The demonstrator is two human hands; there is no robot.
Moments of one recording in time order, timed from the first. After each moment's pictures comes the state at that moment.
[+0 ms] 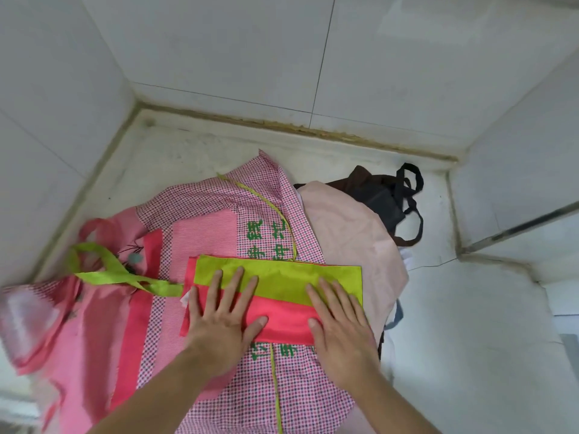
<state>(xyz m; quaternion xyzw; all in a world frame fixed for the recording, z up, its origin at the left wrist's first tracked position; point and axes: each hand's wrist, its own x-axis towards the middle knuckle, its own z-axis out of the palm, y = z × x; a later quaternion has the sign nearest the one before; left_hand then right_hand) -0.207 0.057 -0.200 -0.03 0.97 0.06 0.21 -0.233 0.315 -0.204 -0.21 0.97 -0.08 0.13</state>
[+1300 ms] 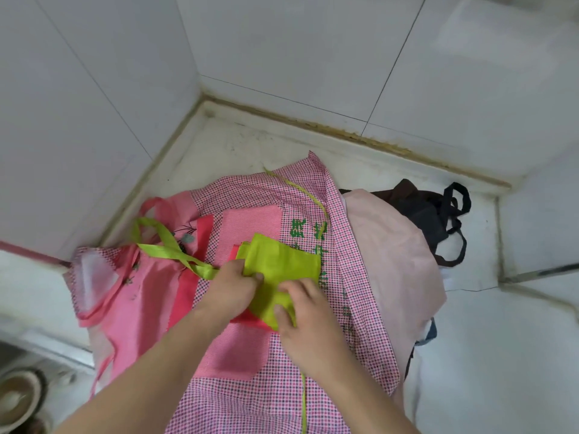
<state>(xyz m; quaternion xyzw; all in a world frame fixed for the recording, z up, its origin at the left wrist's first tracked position) -0.238 0.015 -0.126 -0.33 0.79 0.50 0.14 -0.233 0.190 -0.119 -0.20 0.90 -0.33 0.20</state>
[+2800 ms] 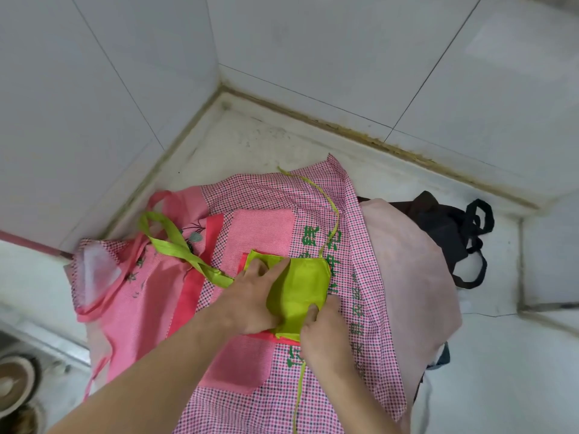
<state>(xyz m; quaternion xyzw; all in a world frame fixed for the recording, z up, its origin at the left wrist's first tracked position) -0.244 0.003 -0.165 -0.08 0.92 0.27 0.29 -0.246 0.173 -0.140 0.07 0.91 -0.32 0.24</state>
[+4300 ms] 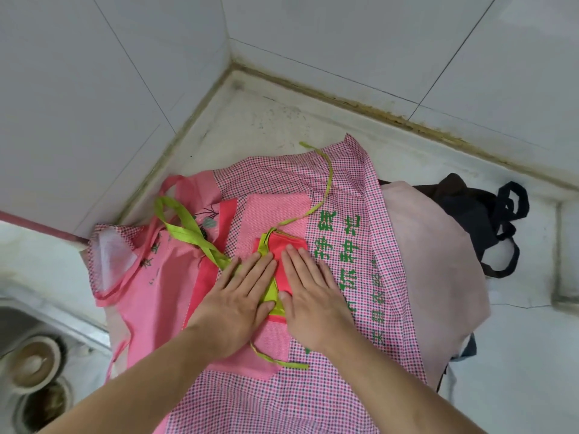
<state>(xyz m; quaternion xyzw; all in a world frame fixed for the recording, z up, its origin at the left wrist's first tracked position) -0.171 -0.030 -0.205 0.05 0.99 0.05 0.14 -0.264 0.156 -0.192 -0.37 0.90 -0.06 0.20</state>
